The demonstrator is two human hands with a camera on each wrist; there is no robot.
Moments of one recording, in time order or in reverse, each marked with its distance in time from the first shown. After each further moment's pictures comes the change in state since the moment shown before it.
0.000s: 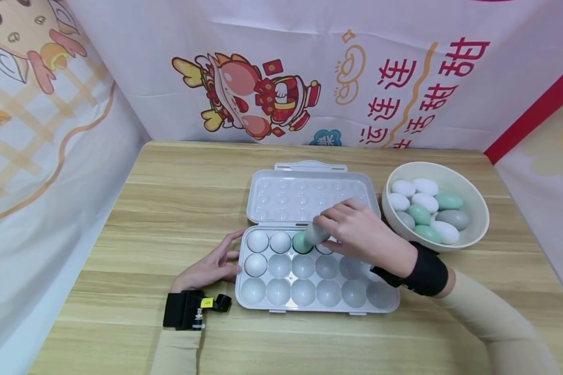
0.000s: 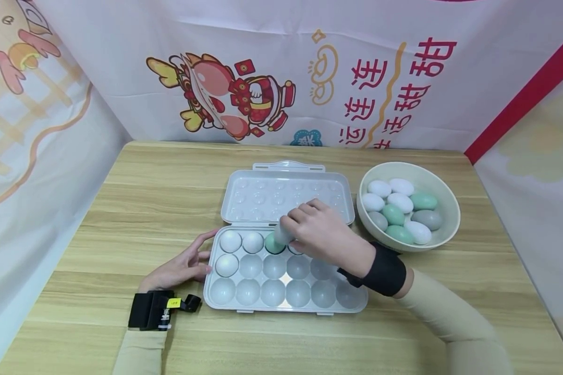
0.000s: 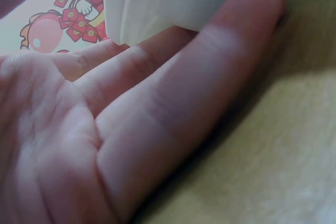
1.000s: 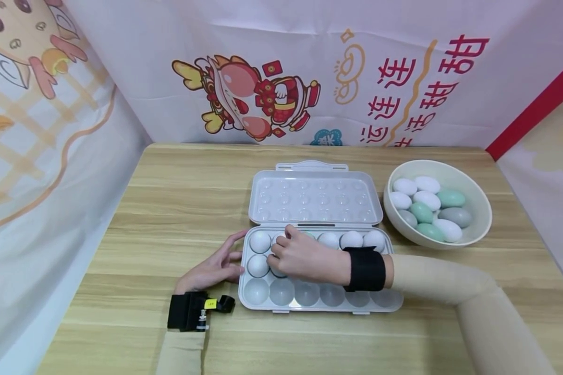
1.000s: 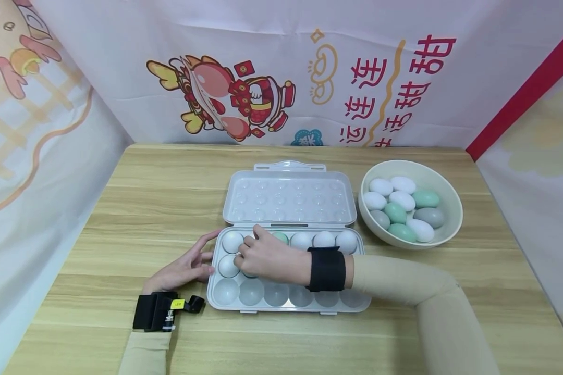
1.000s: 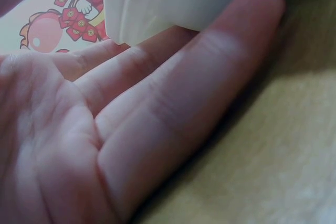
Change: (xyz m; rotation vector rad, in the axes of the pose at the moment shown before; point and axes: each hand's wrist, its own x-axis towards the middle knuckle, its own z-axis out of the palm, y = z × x) left_hand 0.001 0.000 0.000 0.023 0.012 0.002; right_hand 0.053 -0.058 0.054 -0.311 -0.091 -0.343
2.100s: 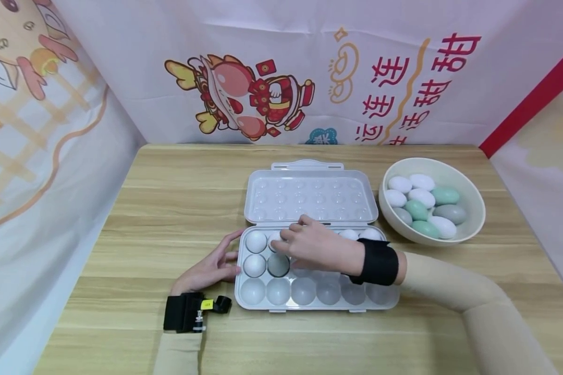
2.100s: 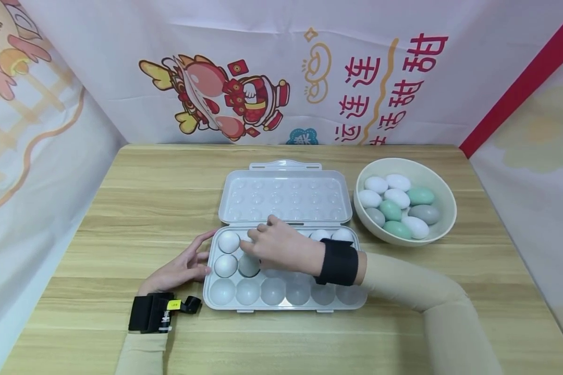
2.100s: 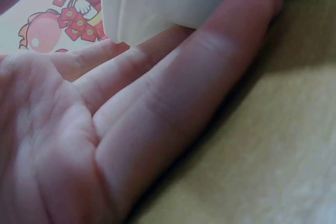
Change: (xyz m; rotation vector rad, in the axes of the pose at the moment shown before) left_hand 0.002 0.000 -0.001 -0.008 0.012 -0.004; right_hand -0.019 0.022 -0.012 0.211 -0.196 0.117
